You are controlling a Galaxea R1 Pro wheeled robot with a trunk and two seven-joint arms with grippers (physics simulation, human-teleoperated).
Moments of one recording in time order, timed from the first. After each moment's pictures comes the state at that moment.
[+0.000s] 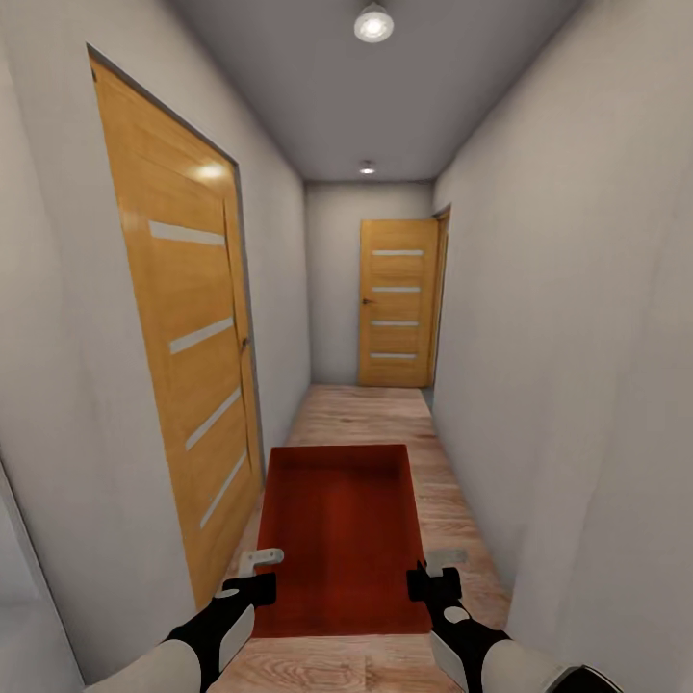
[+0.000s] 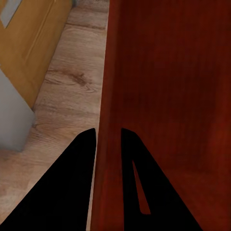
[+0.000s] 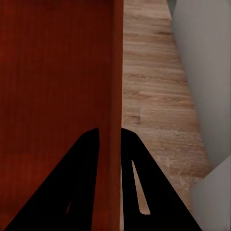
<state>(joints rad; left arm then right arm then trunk) -0.63 -0.10 -0.01 -0.21 0.11 0.03 0.14 -0.68 0.12 0.48 -0.01 -0.37 -0.35 -0.18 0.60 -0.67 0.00</state>
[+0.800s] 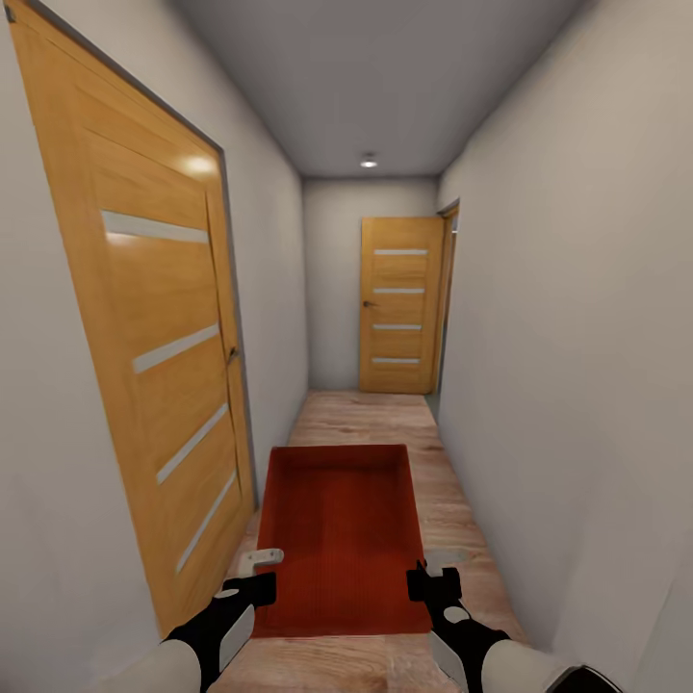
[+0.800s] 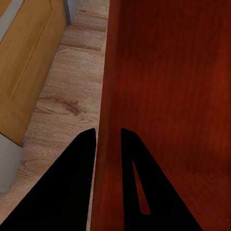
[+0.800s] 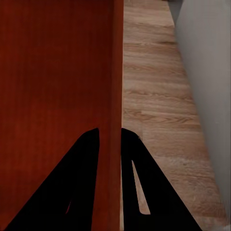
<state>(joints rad) -0.63 -0.10 -0.01 -0.21 0.11 0.03 0.14 -0.68 0.12 0.48 -0.01 -0.37 -0.35 -0.18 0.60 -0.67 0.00</state>
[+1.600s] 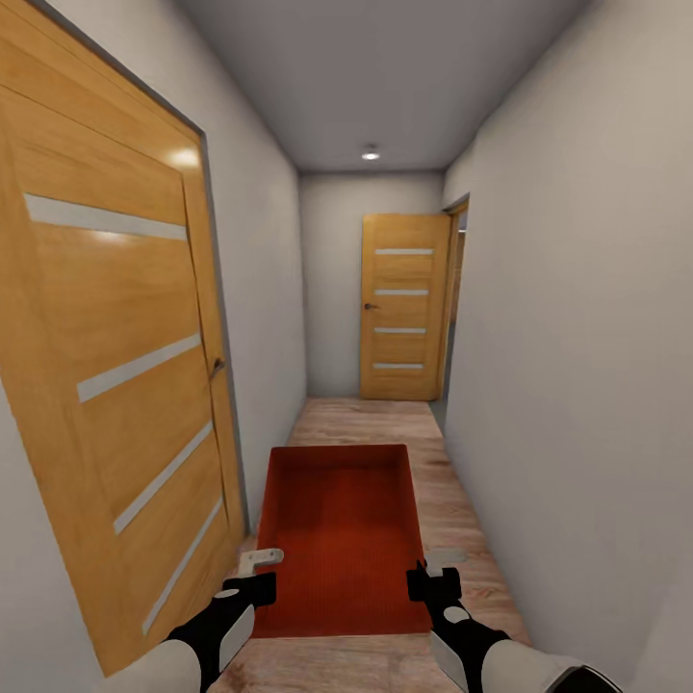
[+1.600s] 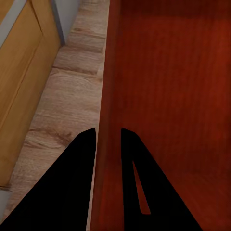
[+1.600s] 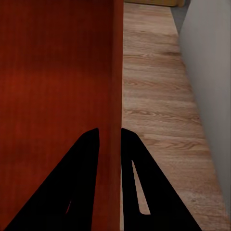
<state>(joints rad) -0.63 -0.10 -0.01 -0.21 0.11 0.03 0.14 -0.68 0.12 0.48 -0.01 -0.37 -0.35 -0.18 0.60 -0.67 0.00</state>
